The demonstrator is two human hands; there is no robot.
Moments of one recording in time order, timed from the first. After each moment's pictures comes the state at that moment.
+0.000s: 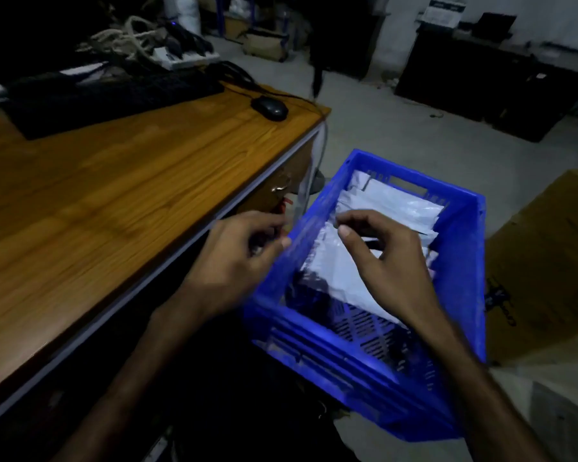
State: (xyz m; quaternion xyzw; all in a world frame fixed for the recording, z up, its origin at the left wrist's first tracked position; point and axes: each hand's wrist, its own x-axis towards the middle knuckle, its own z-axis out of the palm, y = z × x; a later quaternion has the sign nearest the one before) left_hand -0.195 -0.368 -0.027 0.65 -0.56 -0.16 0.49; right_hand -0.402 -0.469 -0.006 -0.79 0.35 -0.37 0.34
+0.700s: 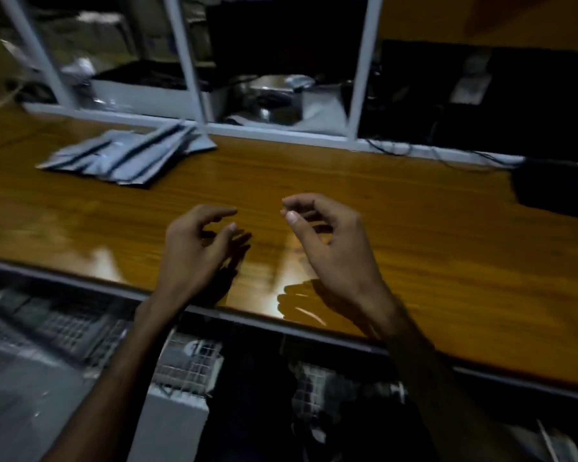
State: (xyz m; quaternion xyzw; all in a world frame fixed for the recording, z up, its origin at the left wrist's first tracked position) left_hand -0.106 0.122 -0.012 0.87 -0.01 0.30 0.40; right_hand -0.078 -0.101 0.021 -0.78 -0.28 -0.13 0.54
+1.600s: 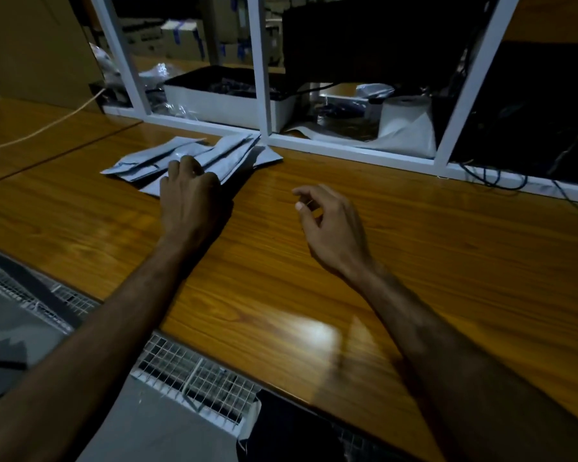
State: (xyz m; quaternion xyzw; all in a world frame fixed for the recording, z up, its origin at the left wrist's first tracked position) left_hand 0.027 0.276 -0.014 0.93 0.18 0.32 -0.02; right_hand 0.089 0.028 -0.031 -0.80 -0.37 -0.19 0.44
